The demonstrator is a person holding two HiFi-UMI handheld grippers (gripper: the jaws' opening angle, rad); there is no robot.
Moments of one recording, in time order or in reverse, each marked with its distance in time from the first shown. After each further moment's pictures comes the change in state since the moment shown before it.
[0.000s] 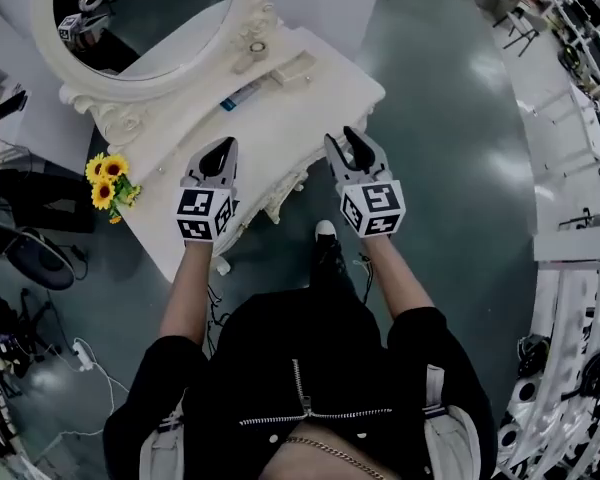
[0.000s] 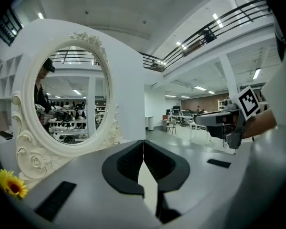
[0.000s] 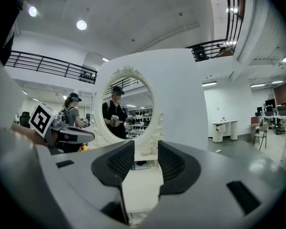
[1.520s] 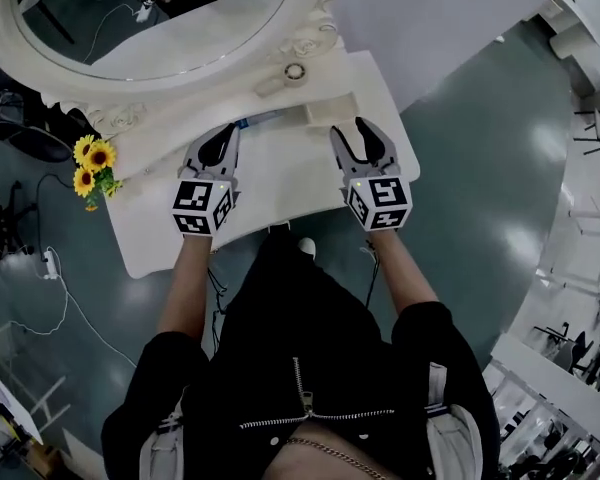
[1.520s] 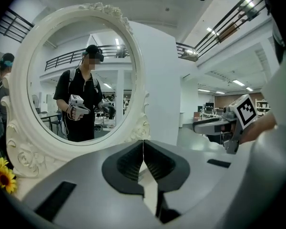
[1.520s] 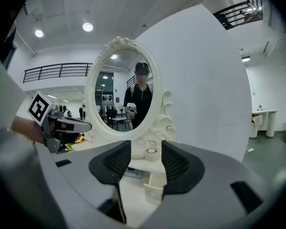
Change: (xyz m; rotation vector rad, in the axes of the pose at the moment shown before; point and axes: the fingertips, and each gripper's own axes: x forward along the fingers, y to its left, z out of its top) left arm 0.160 0.105 0.002 -0.134 0.069 0.374; right arm 0.254 -0.107 -0.022 -0.041 0.127 0.387
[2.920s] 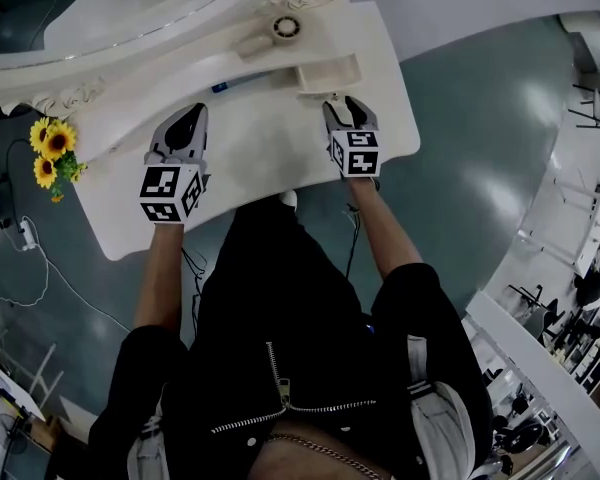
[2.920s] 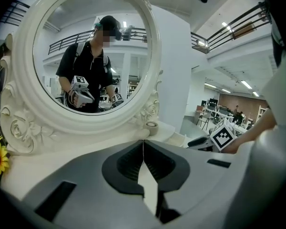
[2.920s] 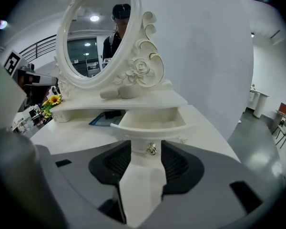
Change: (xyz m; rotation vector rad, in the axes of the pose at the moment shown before) left arm 0.026 0.042 -0.079 -0.093 0.177 0.015; right arm 0.074 -0.059 -0.204 0.071 0.458 -0.098
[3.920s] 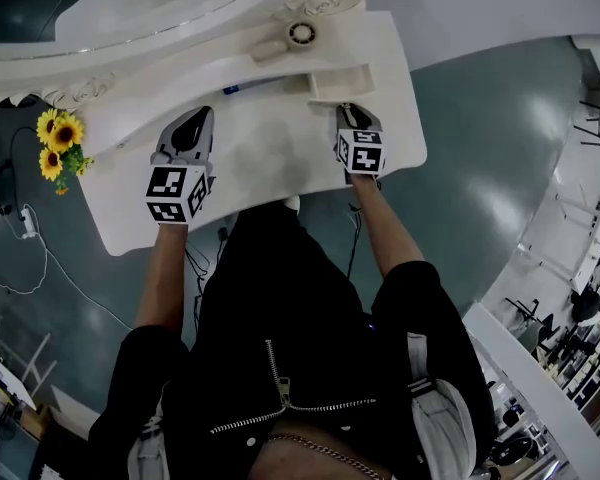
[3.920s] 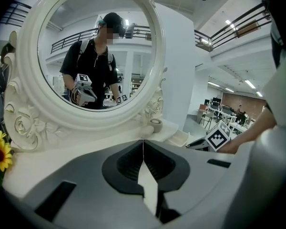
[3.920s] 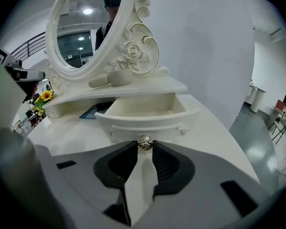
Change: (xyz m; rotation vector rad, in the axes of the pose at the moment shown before) left arm 0.000 0.012 -0.010 -0.017 0.025 0.031; right arm 0.030 -0.014 -0.022 0.032 0.094 -0.035
